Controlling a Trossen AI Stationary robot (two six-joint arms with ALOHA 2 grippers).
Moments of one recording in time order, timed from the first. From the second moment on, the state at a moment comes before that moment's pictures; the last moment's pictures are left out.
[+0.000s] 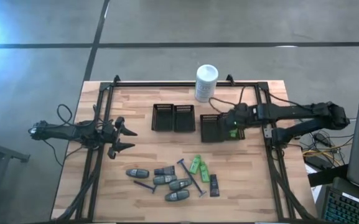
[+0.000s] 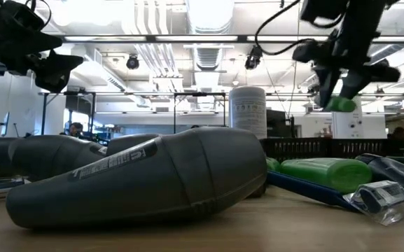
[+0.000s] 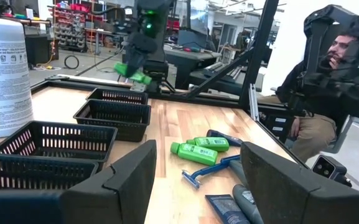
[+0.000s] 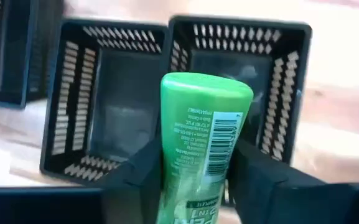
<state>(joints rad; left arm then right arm) -0.14 0.03 0.04 -0.06 -0.04 -0.17 -0.11 1.17 0.86 -0.96 0.25 1.31</state>
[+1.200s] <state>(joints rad) -0.14 0.03 0.04 -0.04 -0.08 -0.59 0.29 1.88 1.20 -0.64 -0.15 1.41</state>
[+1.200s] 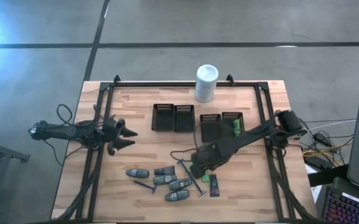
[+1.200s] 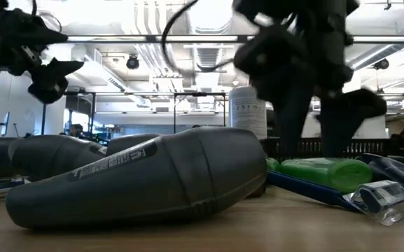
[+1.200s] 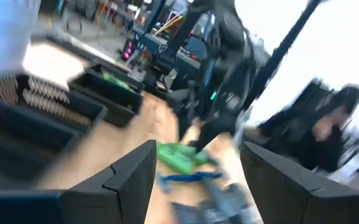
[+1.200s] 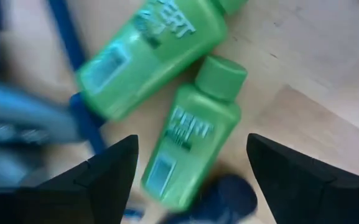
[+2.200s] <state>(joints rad) -0.14 0.04 0.05 -0.05 -0.22 -0.98 0.06 1.31 1.06 -1.21 0.29 1.45</state>
